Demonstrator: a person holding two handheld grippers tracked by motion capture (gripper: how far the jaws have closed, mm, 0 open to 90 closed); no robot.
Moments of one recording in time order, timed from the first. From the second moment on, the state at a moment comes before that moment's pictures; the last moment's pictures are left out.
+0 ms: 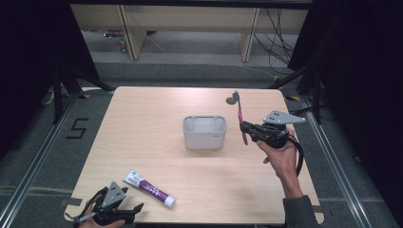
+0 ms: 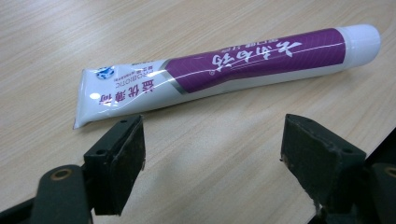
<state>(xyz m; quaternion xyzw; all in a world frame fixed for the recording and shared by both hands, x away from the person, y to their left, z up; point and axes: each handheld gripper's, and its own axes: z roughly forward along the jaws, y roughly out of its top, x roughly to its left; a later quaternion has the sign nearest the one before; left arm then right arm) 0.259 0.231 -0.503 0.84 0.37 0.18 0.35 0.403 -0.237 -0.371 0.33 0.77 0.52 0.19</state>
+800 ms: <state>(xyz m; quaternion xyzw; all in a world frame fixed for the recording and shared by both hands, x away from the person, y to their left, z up) 0.259 0.230 -0.503 0.84 0.38 0.18 0.36 0.445 -0.200 -0.373 0.34 0.74 0.55 0.18</state>
